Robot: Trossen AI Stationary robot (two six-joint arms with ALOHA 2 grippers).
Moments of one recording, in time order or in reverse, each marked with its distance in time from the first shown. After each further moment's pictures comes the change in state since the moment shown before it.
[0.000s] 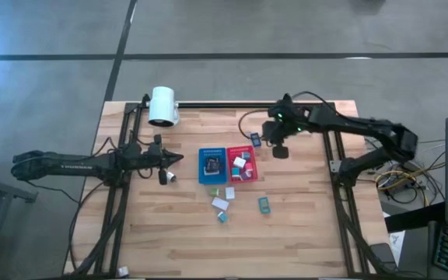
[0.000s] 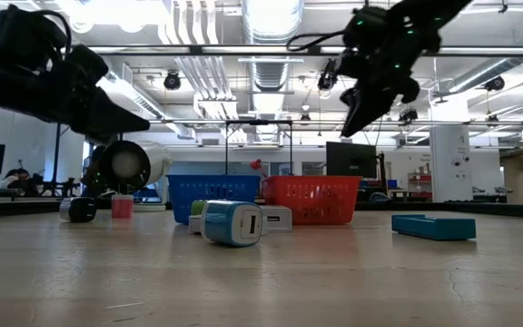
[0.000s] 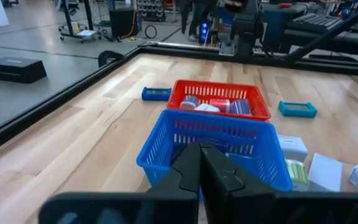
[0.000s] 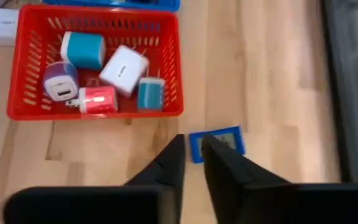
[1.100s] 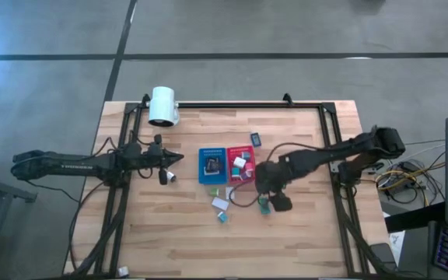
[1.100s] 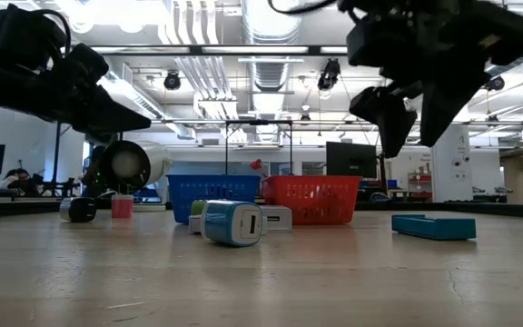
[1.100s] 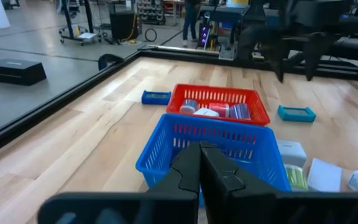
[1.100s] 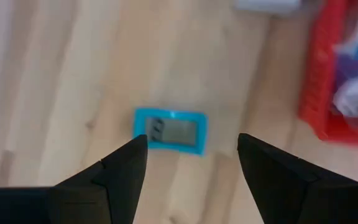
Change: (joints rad) left arm 0.000 0.009 0.000 0.025 0.000 -0.007; right arm 0.593 0.161 0.026 -0.113 0.001 0.447
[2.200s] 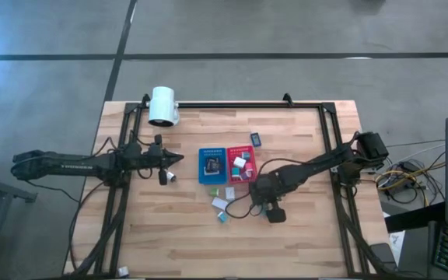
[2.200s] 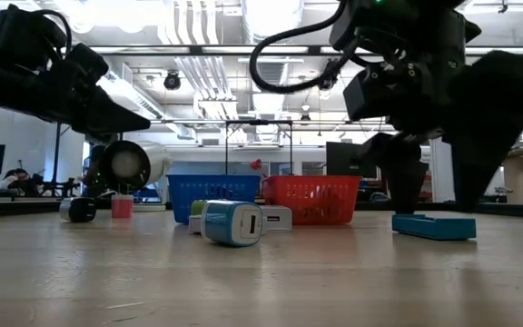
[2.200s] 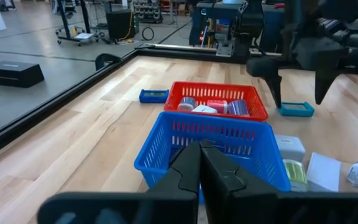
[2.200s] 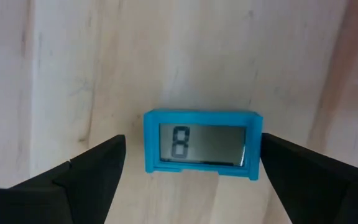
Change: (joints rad) left arm 0.000 0.000 0.000 -0.009 0.011 0.023; right arm 0.085 0.191 -0.022 0.102 -0.001 0.173
